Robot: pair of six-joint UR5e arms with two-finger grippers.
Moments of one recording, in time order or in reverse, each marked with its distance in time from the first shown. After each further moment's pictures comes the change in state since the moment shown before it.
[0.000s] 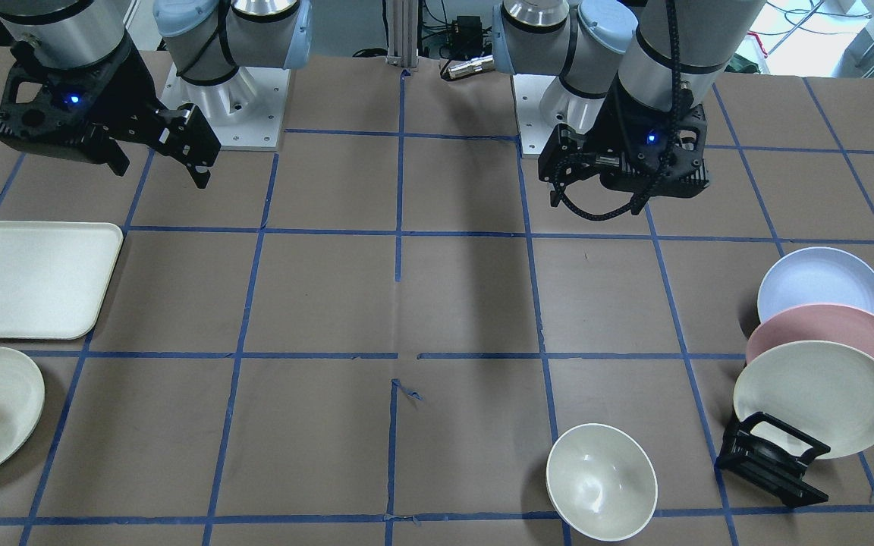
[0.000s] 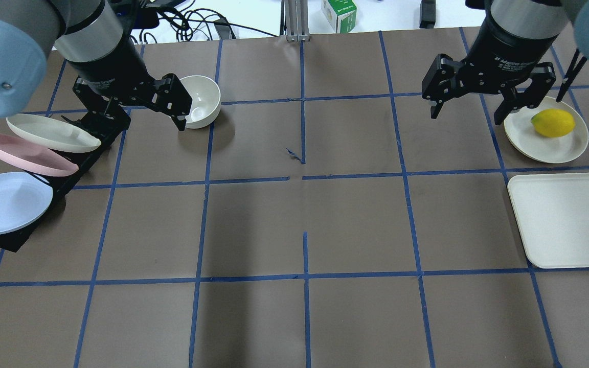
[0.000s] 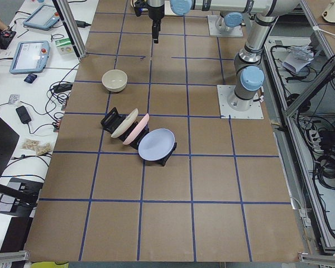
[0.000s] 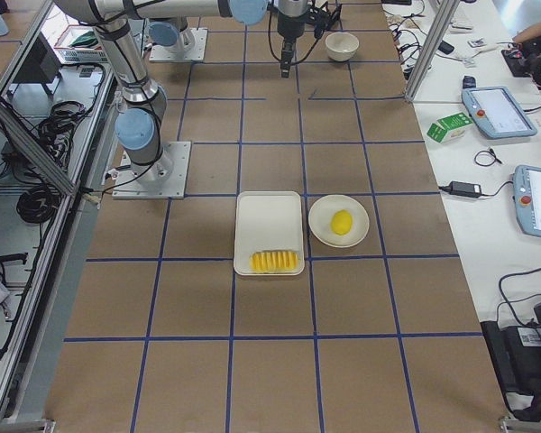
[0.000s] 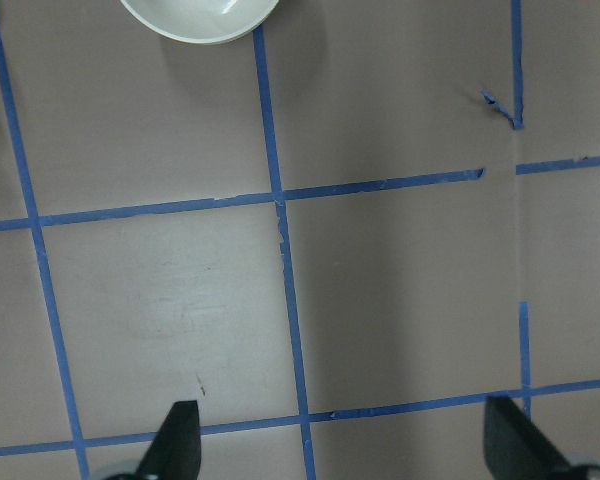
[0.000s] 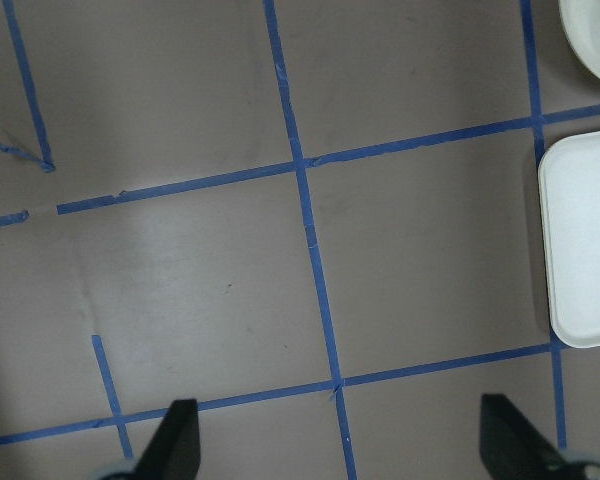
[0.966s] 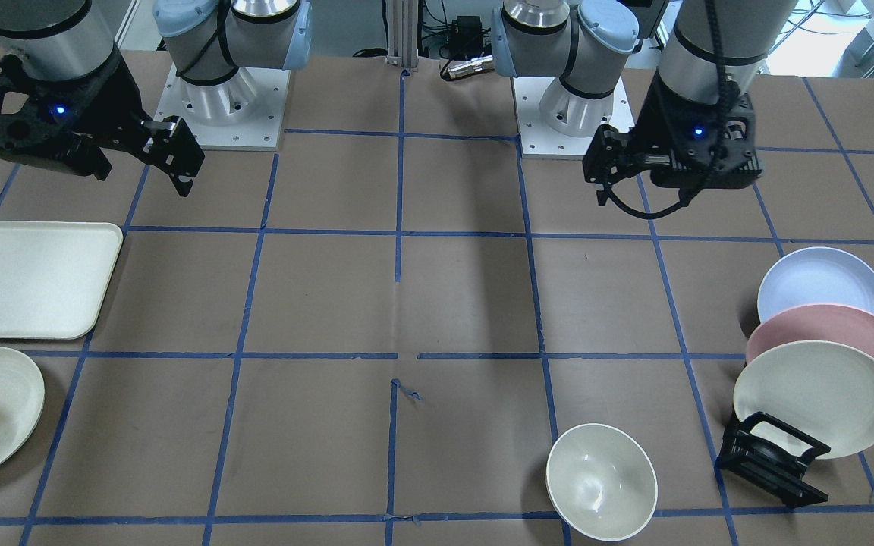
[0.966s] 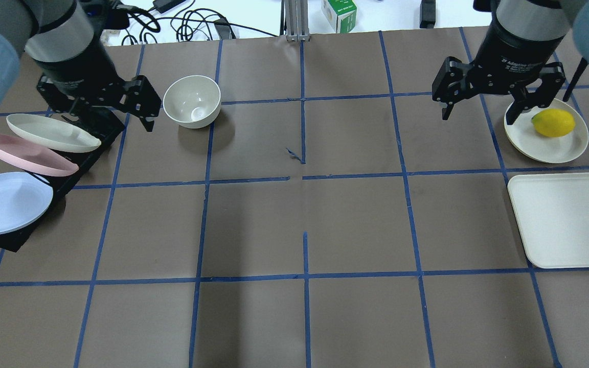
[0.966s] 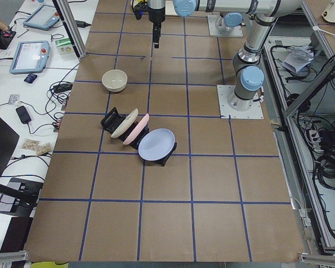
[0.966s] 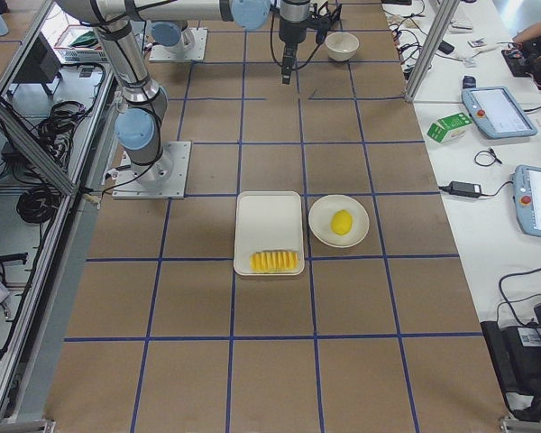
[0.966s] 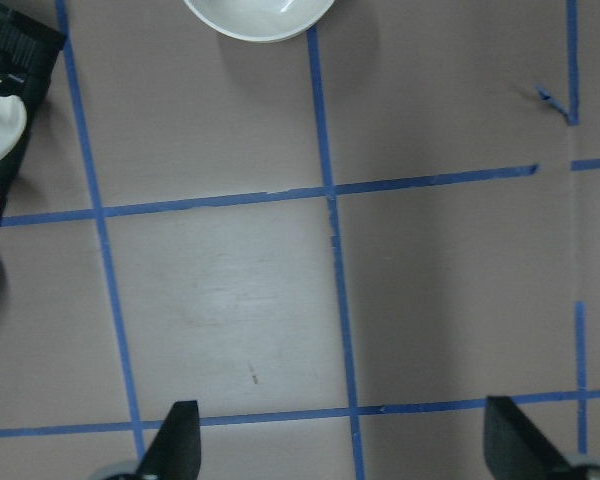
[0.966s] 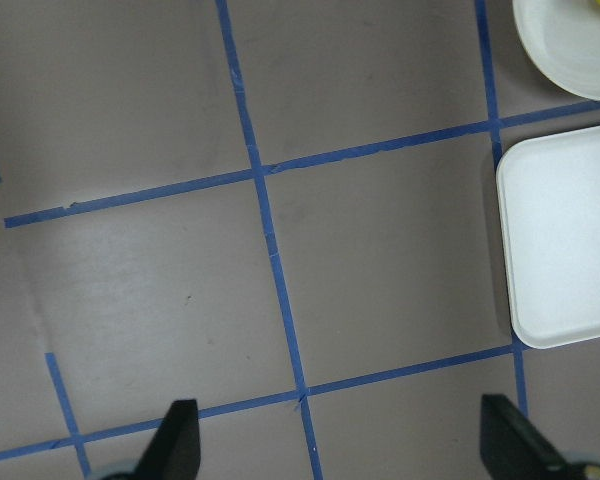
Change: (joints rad) left arm 0.107 0.026 -0.014 -0.011 0.122 0.016; right arm -0.038 0.011 0.024 -0.015 -0.076 -0.003
